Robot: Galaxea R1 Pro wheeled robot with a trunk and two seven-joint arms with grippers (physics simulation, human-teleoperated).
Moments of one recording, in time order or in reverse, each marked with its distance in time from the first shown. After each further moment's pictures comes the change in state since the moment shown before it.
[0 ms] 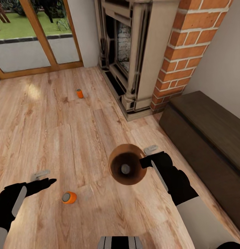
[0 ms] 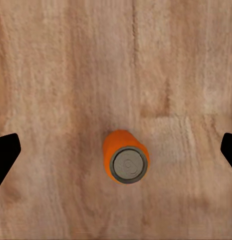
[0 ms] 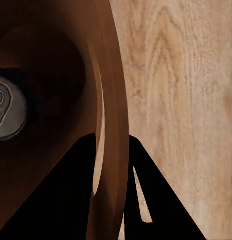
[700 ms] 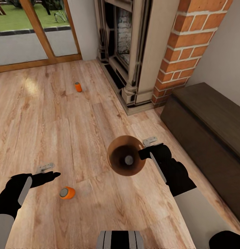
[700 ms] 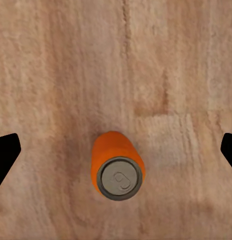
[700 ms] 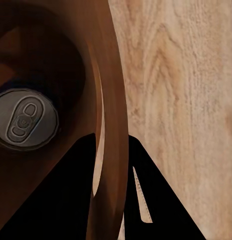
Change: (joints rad) left arm -0.092 -0.003 -0.052 0.033 -0.005 0.060 0.011; right arm -0.075 0.017 0.001 -0.005 0.018 0.001 -0.002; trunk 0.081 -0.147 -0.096
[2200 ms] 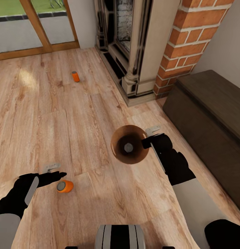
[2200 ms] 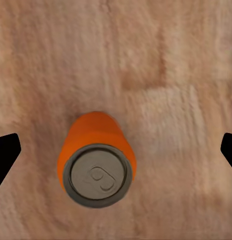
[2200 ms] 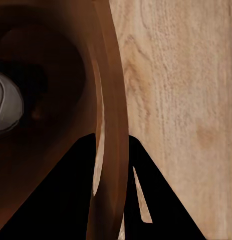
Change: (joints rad) left arm -0.001 -0.037 -0.043 0.001 0.005 -0.016 -0.007; right arm -0.087 0.021 -0.035 -0.005 0.136 0.000 -0.001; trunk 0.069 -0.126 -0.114
